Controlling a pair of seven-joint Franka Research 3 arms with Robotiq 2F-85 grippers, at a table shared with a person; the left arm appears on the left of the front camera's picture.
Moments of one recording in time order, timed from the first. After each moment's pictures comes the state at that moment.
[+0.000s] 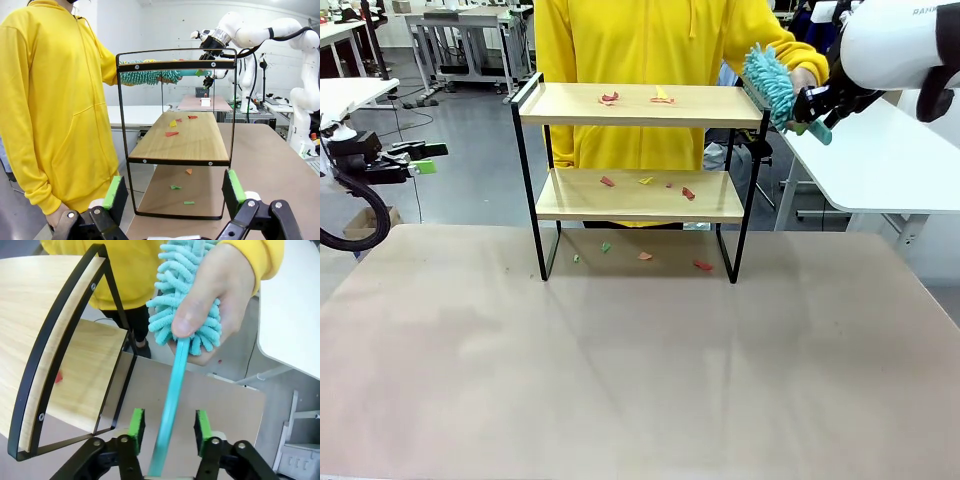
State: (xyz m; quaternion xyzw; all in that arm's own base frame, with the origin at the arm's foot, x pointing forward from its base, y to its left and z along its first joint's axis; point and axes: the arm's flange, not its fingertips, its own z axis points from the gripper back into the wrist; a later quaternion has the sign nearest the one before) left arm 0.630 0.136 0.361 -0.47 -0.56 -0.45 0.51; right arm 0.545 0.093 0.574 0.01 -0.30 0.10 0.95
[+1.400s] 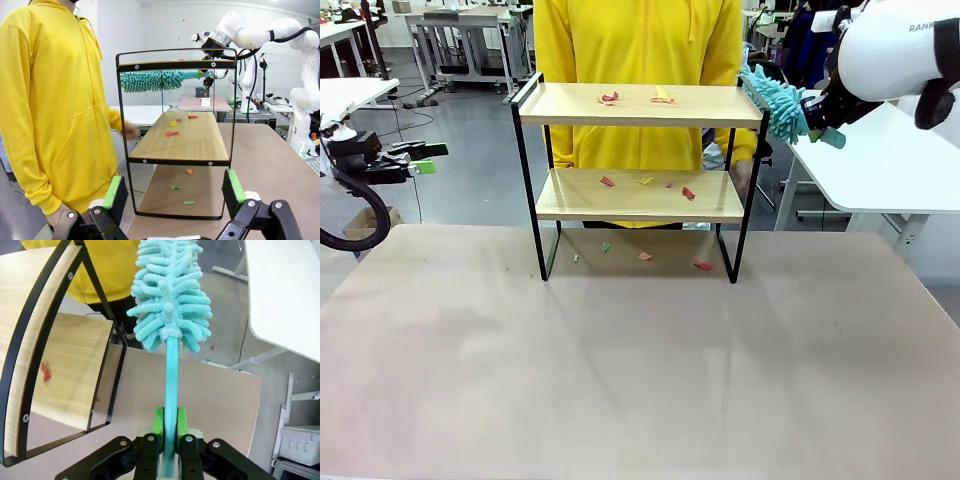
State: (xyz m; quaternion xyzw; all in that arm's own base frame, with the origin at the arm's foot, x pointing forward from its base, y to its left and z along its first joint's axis) left arm 0.630 0.136 0.361 -0.47 -0.56 -0.45 0.51; right arm 0.543 0.095 0.566 -0.01 -0.28 0.07 0.96
